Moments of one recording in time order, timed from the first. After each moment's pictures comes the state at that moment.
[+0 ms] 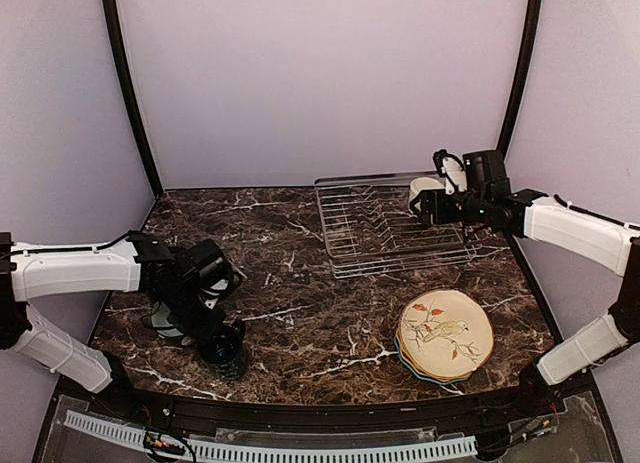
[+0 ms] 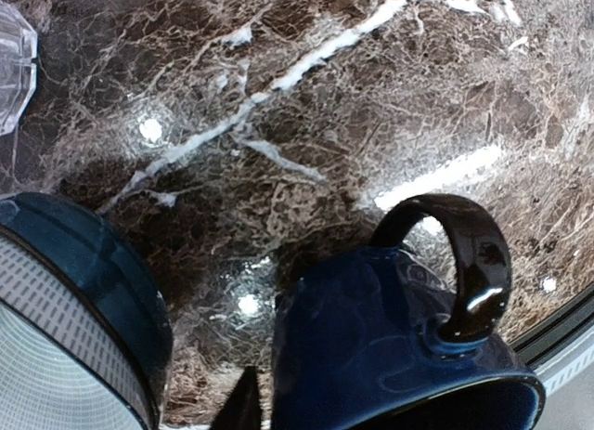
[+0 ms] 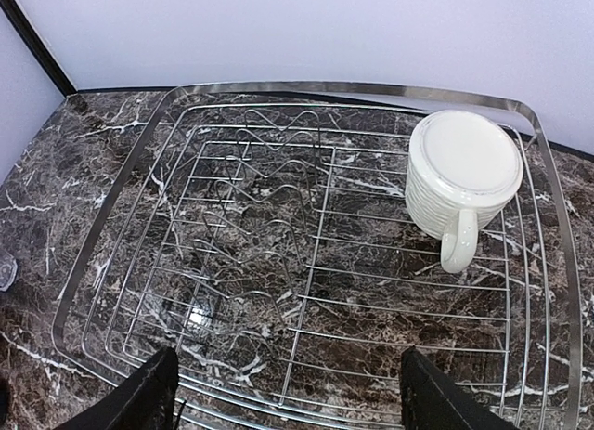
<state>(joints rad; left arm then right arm) -0.82 1.32 0.85 -0.96 0.00 -0.46 0.42 1.39 1.04 -0.21 -0.05 0.17</state>
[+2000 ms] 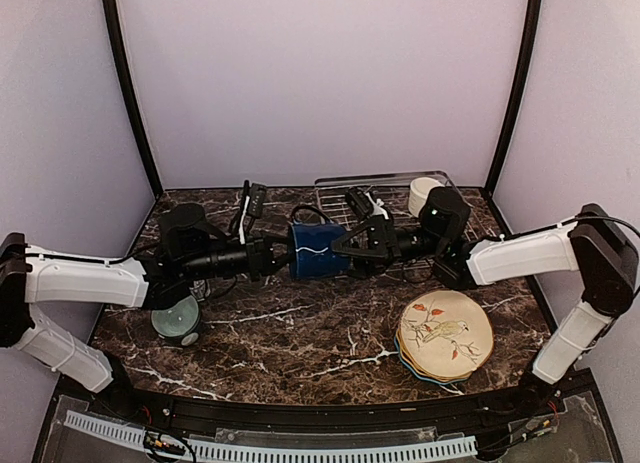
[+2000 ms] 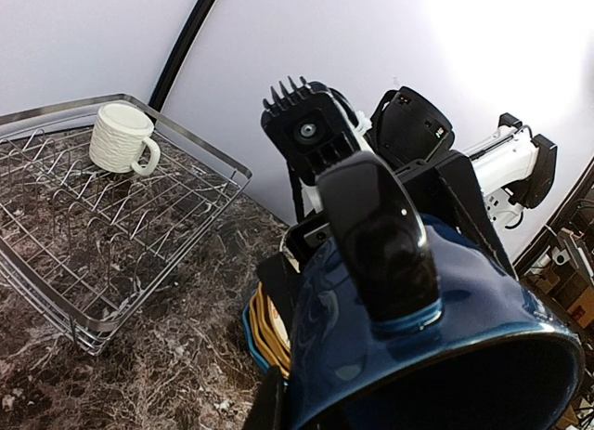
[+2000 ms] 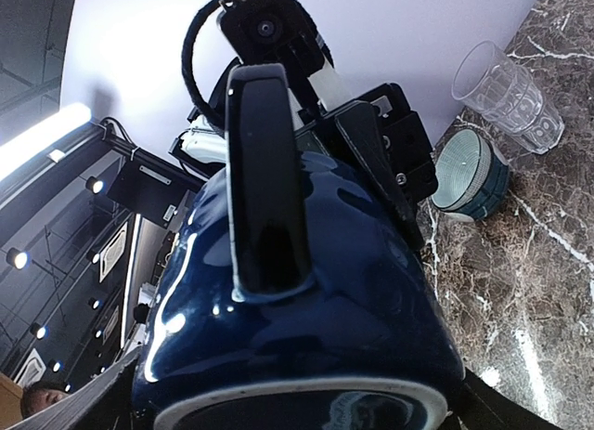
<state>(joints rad) -0.81 1.35 0.69 0.61 0.46 -0.53 0.77 1.61 0.84 0.90 -1.06 1.18</state>
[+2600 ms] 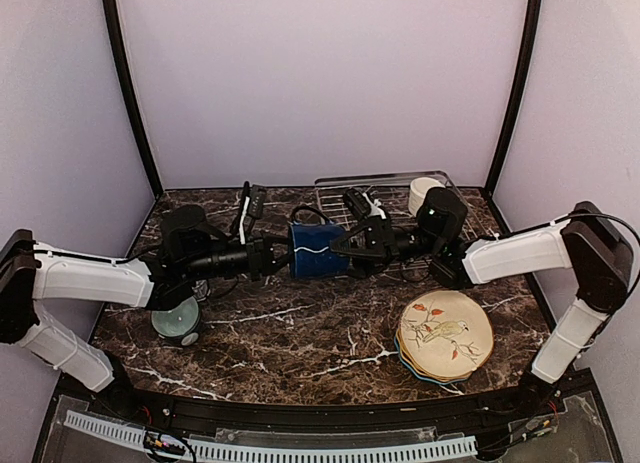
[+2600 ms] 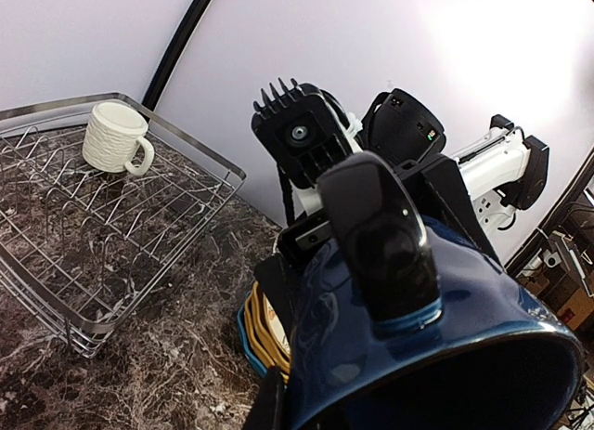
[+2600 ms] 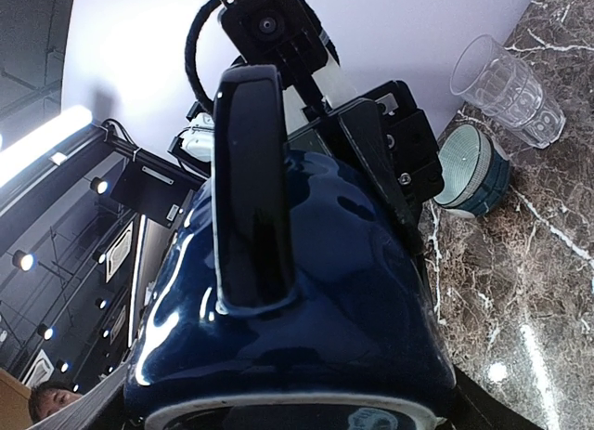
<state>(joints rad) -0.79 1.39 0.67 0.69 0.50 -0.56 0.77 1.65 0.85 0.93 -1.08 1.21</state>
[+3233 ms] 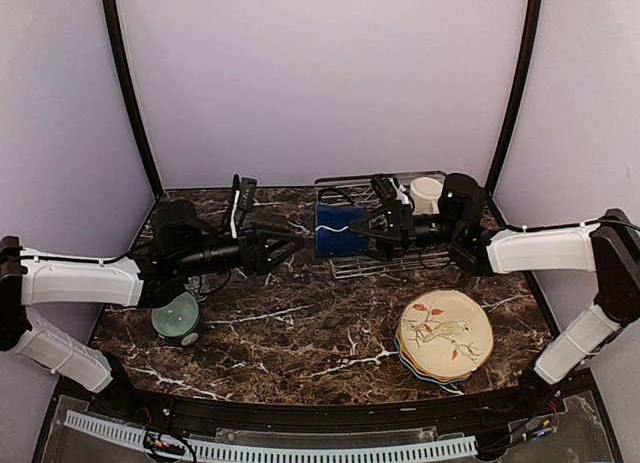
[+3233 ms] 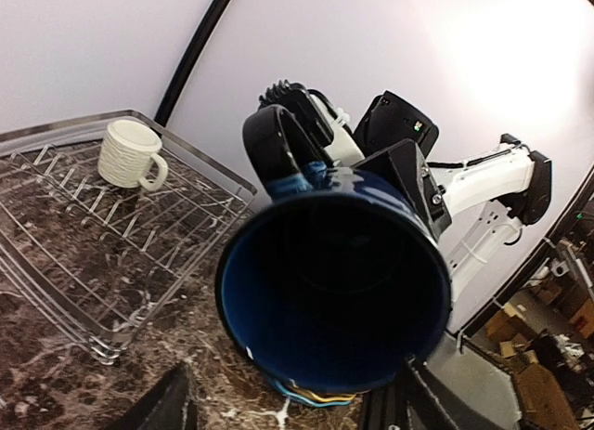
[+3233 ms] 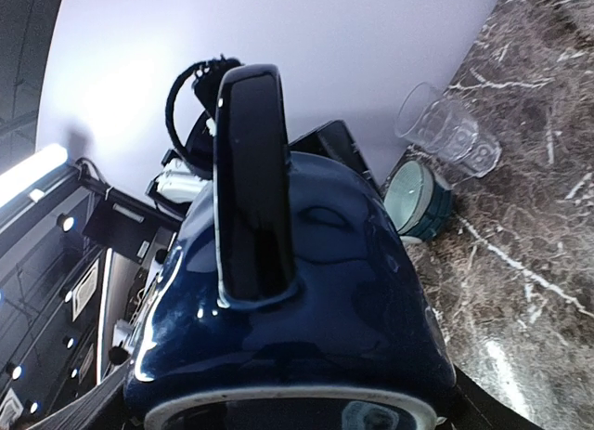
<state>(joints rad) -0.77 1.34 0.67 0.65 0.48 -0.54 0.66 1.55 0.84 0.74 -1.04 1.10</state>
